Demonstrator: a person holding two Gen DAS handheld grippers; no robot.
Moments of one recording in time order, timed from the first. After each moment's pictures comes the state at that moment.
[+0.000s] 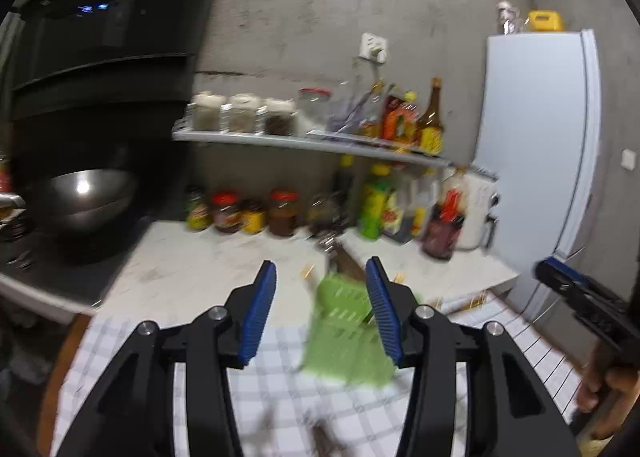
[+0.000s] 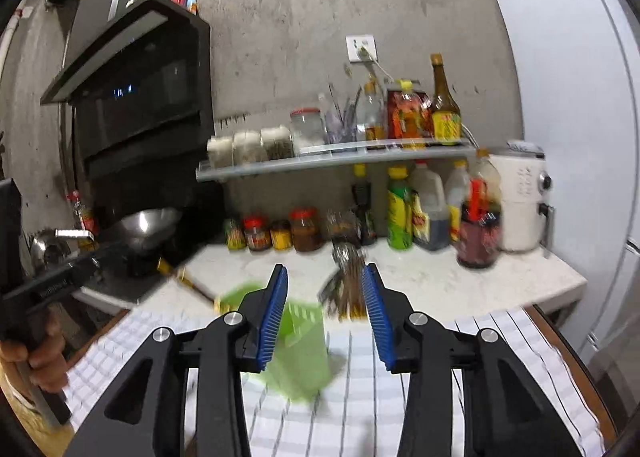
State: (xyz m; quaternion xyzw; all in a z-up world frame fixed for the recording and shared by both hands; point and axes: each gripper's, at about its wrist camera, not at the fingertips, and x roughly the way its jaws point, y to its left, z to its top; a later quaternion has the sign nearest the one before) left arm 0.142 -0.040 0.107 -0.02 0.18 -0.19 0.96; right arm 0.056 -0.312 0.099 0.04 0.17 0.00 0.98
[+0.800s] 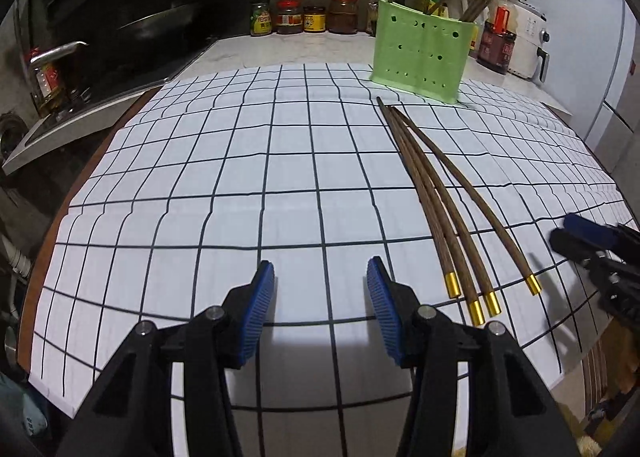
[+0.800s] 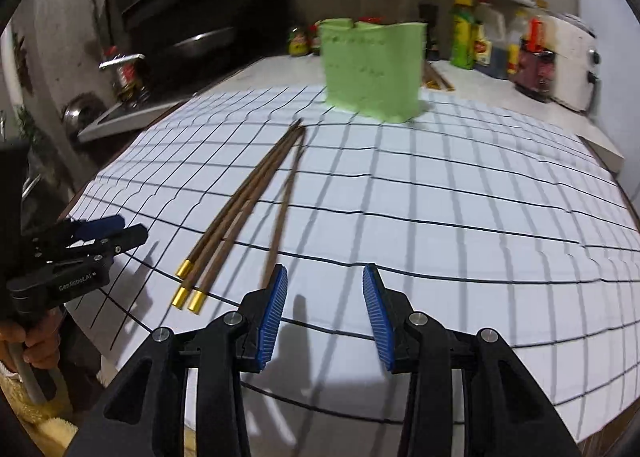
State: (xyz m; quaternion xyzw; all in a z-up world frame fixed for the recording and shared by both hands) left arm 0.012 0.016 -0.066 0.05 0.42 -0.11 0.90; right arm -0.037 -0.206 -0.068 0.00 0.41 0.09 0.91
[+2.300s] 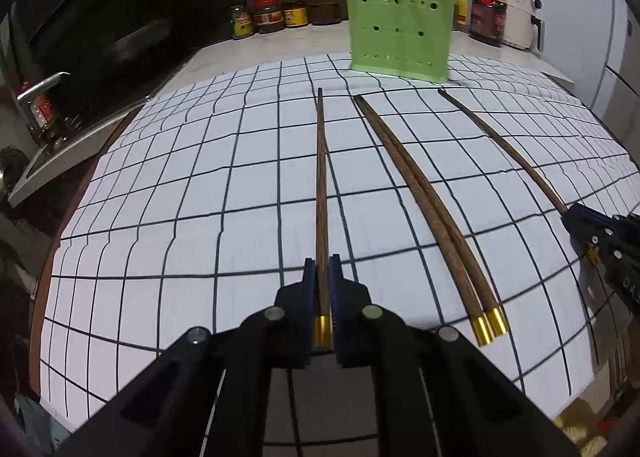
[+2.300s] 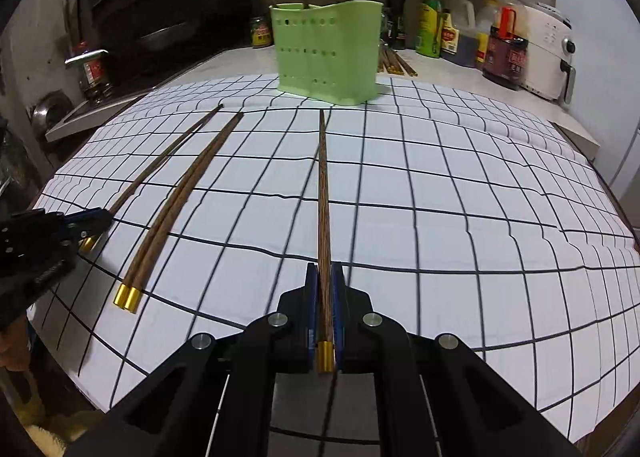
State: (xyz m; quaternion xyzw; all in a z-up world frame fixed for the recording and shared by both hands) left arm 0.020 -0.023 -0.076 0.11 0.43 -0.10 0.89; right arm -0.034 -0.241 -0.085 -0.01 0.41 0.02 0.91
